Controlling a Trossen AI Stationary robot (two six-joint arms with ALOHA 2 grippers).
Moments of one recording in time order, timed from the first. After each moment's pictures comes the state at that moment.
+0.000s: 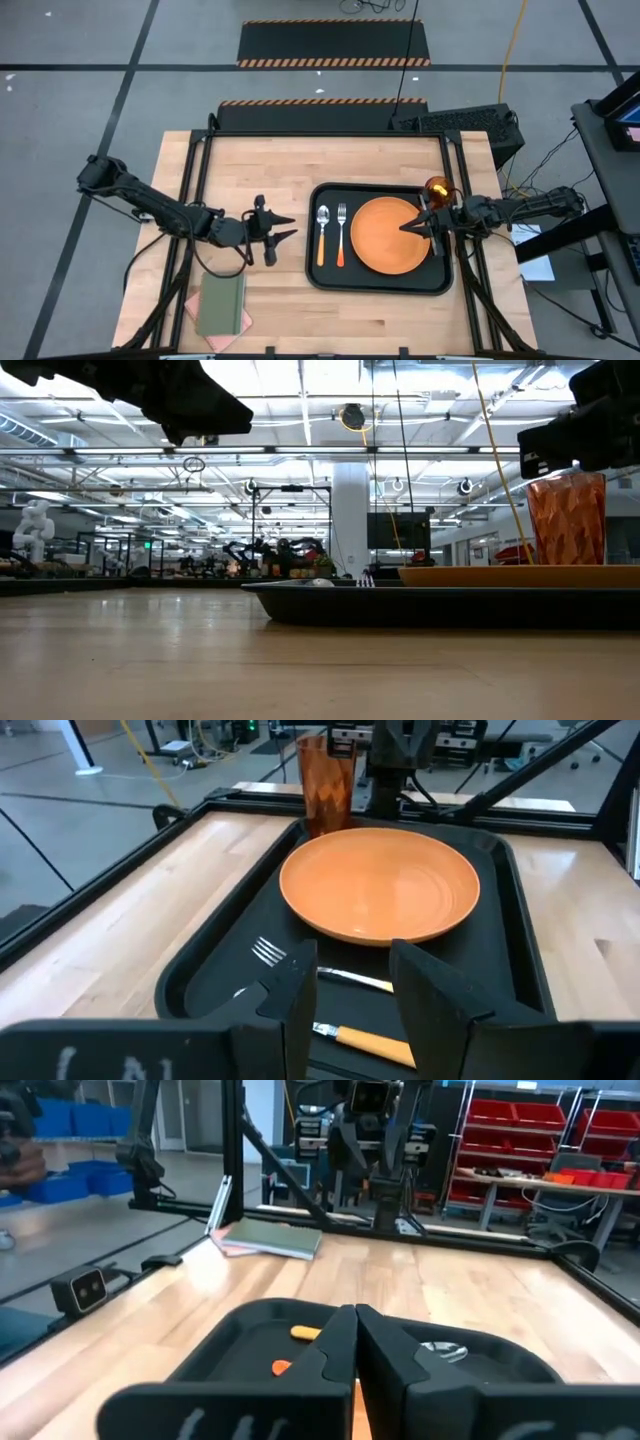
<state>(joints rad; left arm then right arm) -0.37 1.22 0.58 0.32 -0.56 -0.17 0.18 0.15 0.02 0.11 0.00 -0.07</state>
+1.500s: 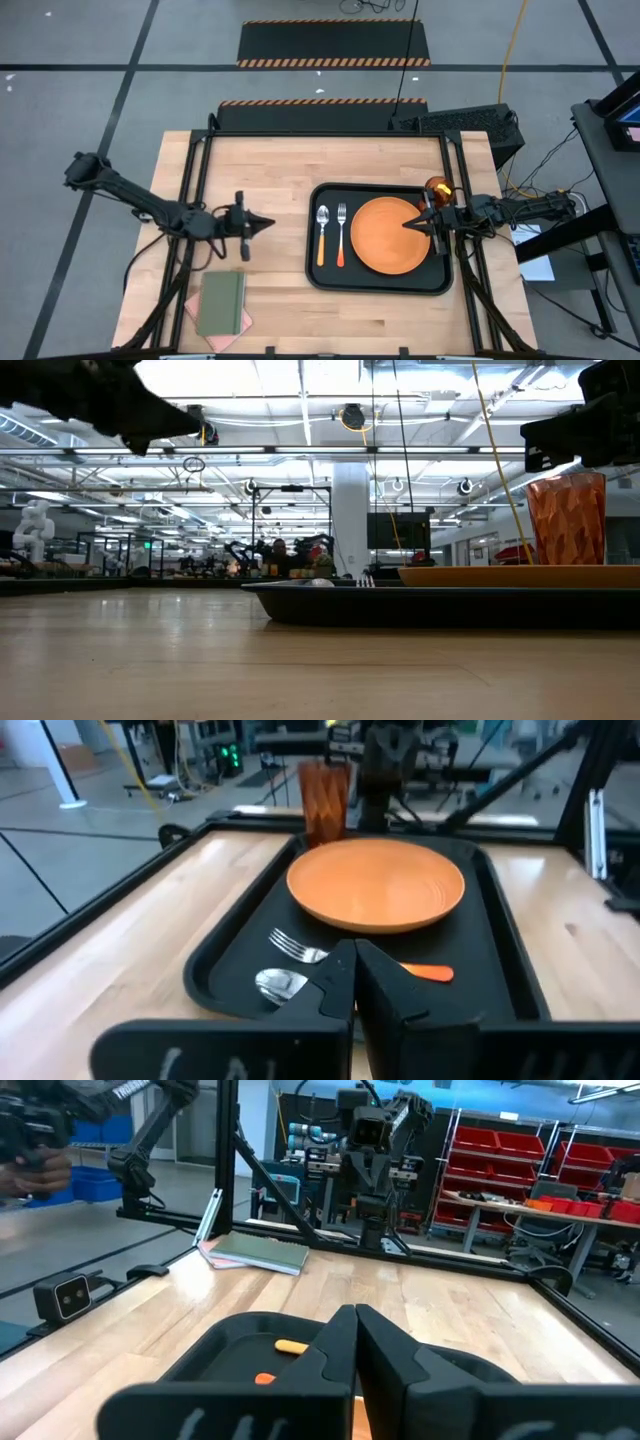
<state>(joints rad) -0.40 0.91 0.34 0.35 -0.55 -0.11 0.18 0.01 0.01 0.01 0.02 -0.12</state>
